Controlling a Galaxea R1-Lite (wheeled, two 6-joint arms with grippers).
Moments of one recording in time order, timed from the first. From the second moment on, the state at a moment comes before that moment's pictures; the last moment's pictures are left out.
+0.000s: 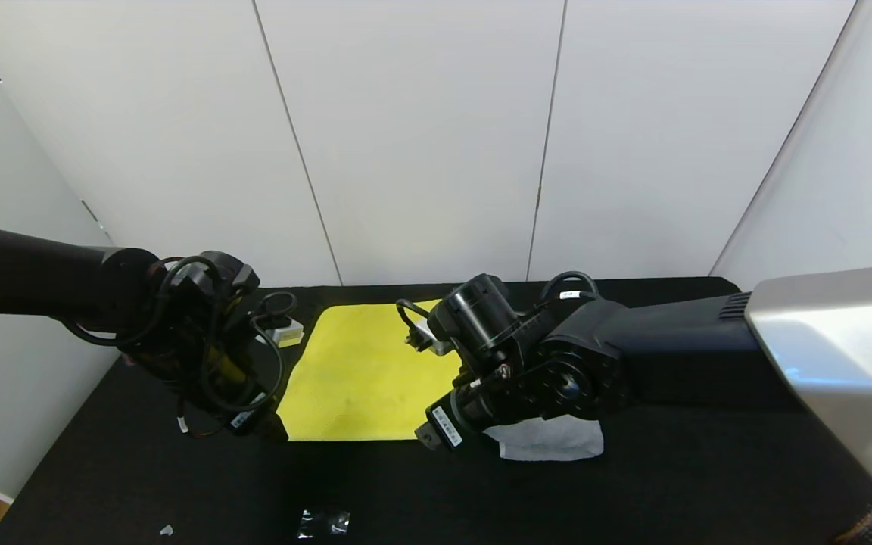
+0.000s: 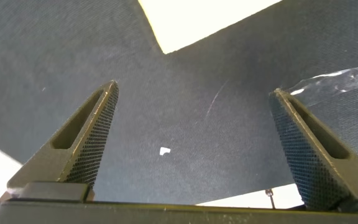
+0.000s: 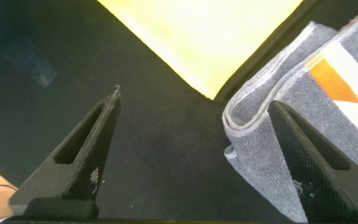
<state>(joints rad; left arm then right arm) -0.09 1.97 -1.33 0.60 0.03 0.45 0.81 2.25 -1.70 0.31 -0.09 0.04</state>
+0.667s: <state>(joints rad) -0.10 2.01 -1.34 0.60 0.02 0.47 0.82 2.31 -1.70 0.31 -0.08 0.04</state>
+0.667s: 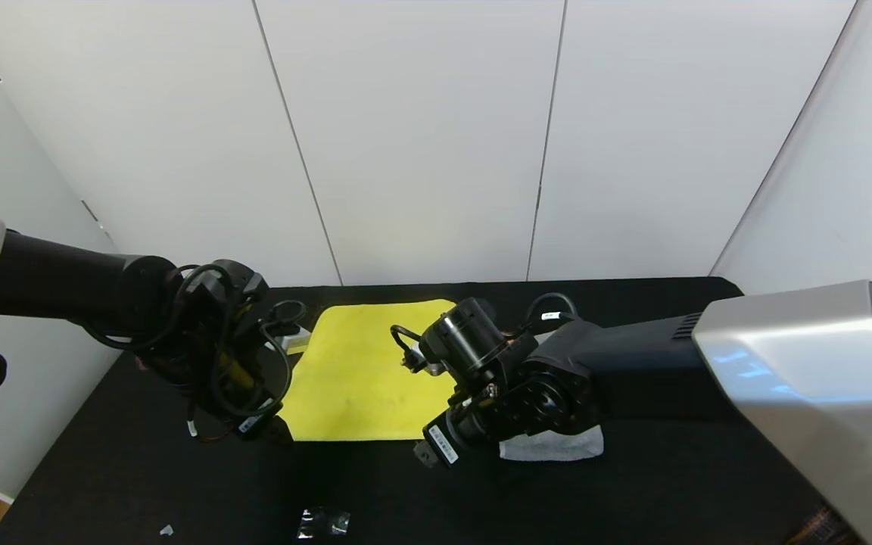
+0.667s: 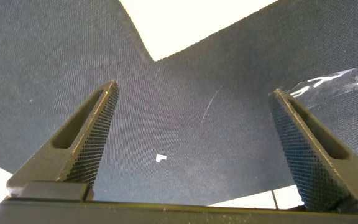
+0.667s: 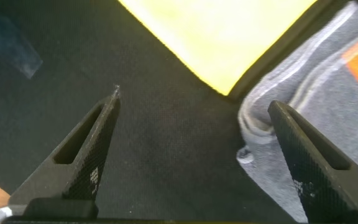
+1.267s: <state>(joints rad) -0.10 2.06 -1.36 0.58 0.02 0.47 0.82 2.37 -1.71 0.30 -0.09 0.04</state>
